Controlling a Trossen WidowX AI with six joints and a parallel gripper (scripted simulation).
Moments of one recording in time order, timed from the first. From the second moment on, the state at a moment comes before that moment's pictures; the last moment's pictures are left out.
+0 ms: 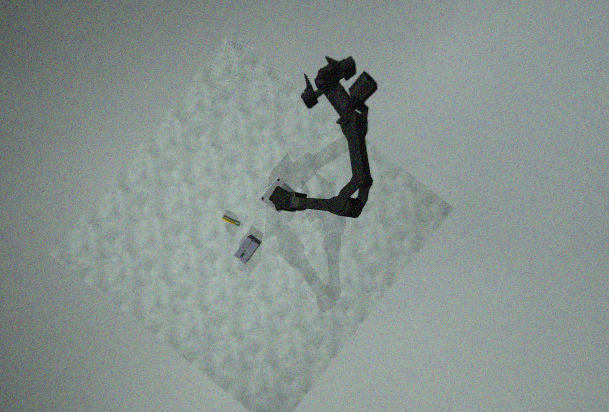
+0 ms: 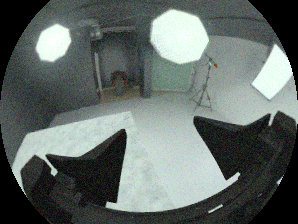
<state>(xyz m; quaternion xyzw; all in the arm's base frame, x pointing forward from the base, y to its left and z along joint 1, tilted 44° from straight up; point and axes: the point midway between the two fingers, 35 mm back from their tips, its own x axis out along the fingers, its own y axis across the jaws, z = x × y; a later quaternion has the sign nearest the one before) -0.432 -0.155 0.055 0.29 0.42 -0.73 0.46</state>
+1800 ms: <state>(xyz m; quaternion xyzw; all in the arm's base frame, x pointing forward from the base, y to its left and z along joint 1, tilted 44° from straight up) 0.217 -0.138 -0.043 0.66 0.62 -0.21 0.37</state>
